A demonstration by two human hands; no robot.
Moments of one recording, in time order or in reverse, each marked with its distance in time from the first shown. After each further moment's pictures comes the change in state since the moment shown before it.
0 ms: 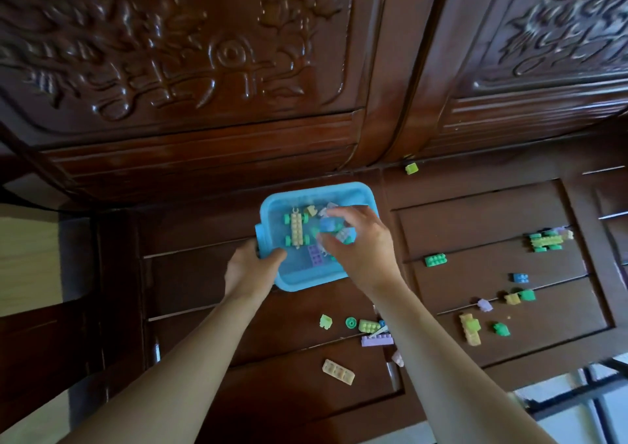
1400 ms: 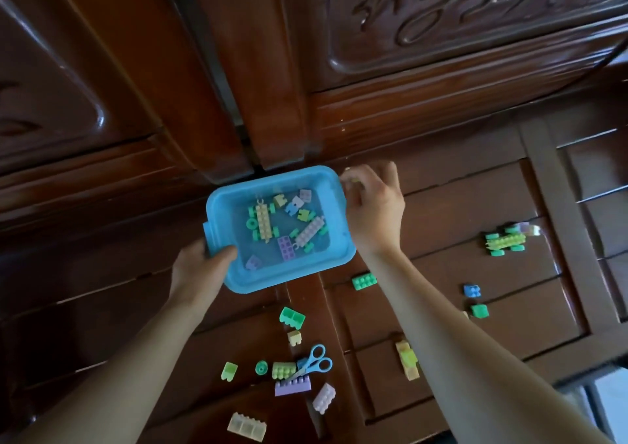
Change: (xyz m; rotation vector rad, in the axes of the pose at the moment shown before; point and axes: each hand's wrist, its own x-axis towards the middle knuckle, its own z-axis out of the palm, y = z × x) left_hand 0.041 0.080 0.131 0.050 0.048 -0.027; right_hand 0.120 0.173 -0.102 -0.034 0.414 -0.012
